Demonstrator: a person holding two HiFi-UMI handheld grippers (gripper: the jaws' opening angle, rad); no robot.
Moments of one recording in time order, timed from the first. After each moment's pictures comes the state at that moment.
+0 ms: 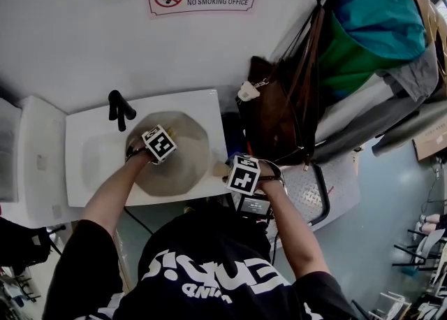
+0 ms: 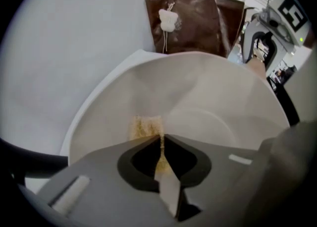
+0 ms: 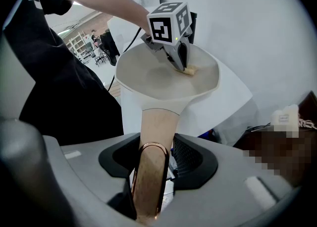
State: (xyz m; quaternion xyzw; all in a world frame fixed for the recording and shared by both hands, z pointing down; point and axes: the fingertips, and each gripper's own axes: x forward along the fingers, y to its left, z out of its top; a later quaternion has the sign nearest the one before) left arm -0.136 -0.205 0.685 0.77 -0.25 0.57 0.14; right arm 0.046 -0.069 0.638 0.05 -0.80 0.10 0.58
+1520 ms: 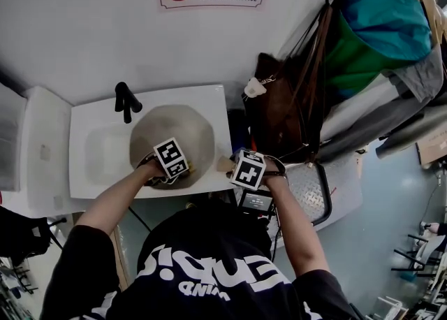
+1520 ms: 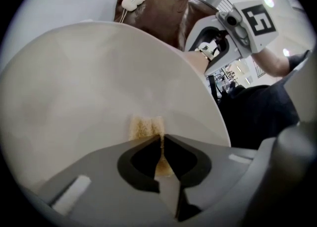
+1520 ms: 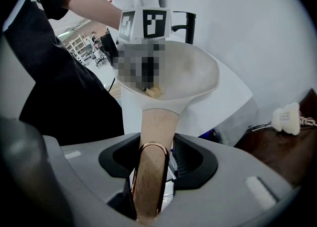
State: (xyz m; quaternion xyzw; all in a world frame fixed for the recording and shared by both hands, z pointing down) left arm -0.082 -0.059 0.693 0.77 -0.04 0.54 0.33; right arm 0.045 -0.069 0.637 0.05 -0.81 0.11 0.58
